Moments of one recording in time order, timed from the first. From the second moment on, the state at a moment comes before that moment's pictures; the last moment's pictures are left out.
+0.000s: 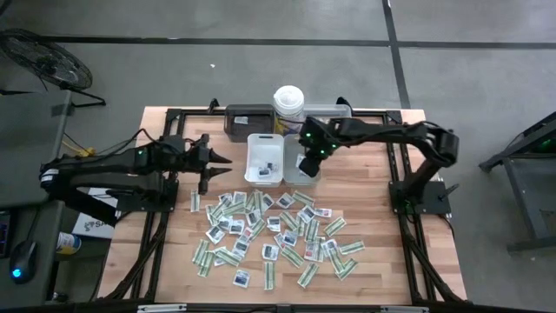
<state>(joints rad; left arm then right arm) 0.17 0.63 0.54 -0.23 0.06 0.10 -0.33 1.68 1.24 -0.71 -0.09 0.23</state>
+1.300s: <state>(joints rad) 0.16 0.58 0.53 -0.25 0.08 0.11 -0.31 1.78 1.33 -0.79 -0.12 0.15</state>
